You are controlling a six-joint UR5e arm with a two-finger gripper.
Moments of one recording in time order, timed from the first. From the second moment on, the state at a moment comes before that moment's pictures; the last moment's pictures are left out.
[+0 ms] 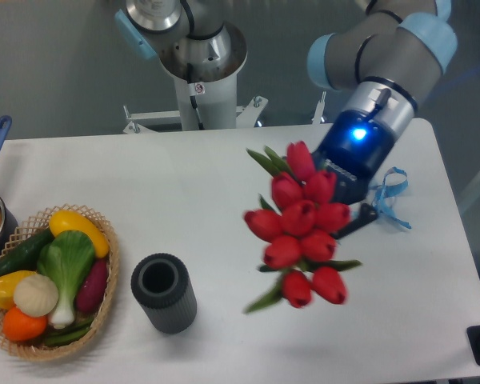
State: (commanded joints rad) arm 2.78 -1.92 -1.48 -0.68 0.52 0.92
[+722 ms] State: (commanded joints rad) arm 2.84 -1.82 -1.64 -0.69 1.10 1.08
